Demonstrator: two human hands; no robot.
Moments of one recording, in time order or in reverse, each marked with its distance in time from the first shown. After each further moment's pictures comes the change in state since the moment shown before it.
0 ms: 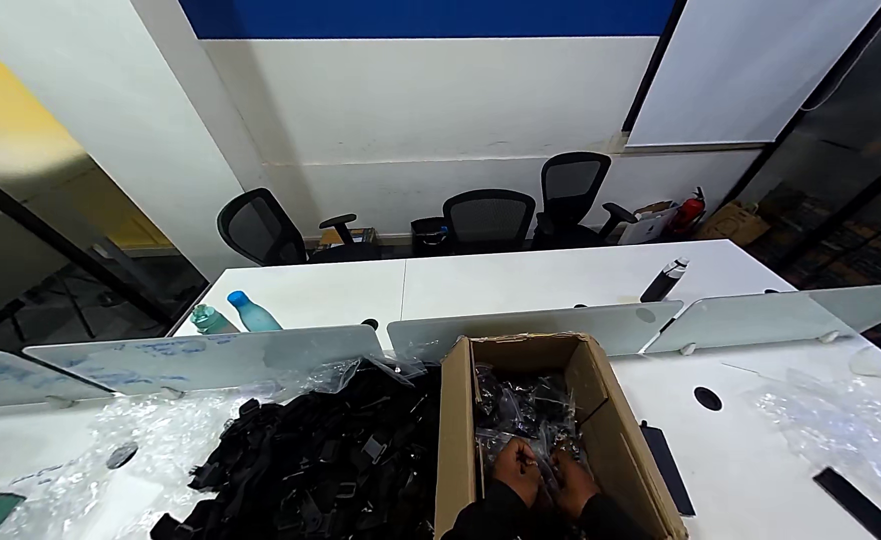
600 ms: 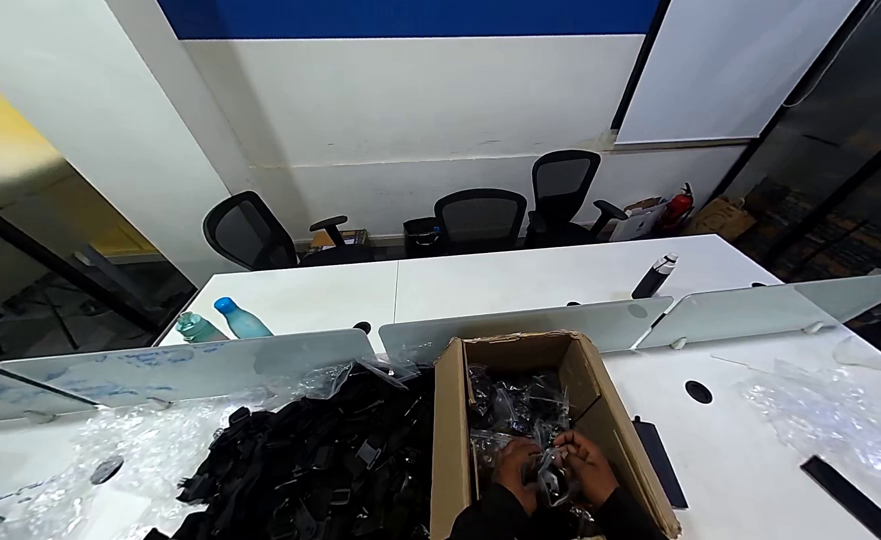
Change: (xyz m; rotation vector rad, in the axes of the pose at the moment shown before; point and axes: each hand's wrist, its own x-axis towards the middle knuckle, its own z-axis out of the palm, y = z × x) left_hand 0.001 0.008 -0.004 0.482 -0.199 0.172; right_hand 0.006 0.030 -0.017 0.822 0.237 -0.438
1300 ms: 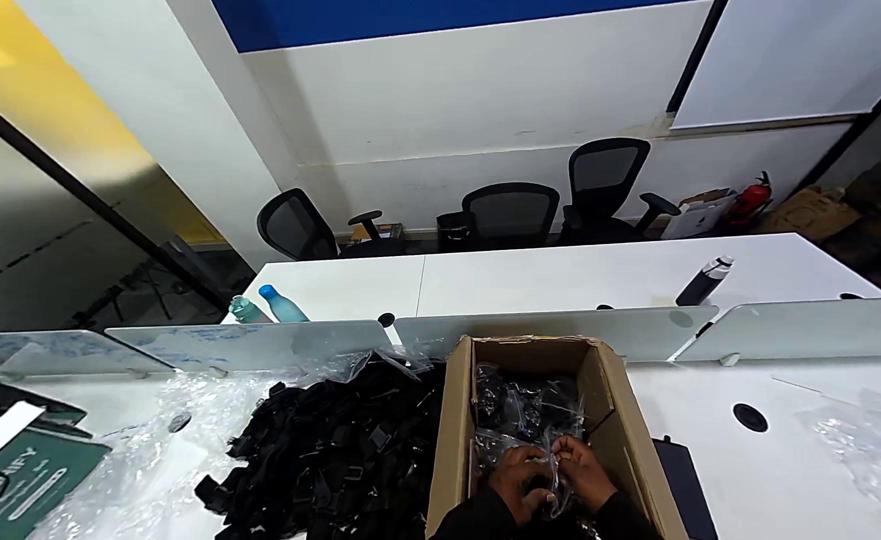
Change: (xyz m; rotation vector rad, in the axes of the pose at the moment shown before) left_hand 0.005 -0.016 0.017 0.014 0.080 0.285; right_hand 0.026 0.009 -0.008 0.078 -0.186 0.139
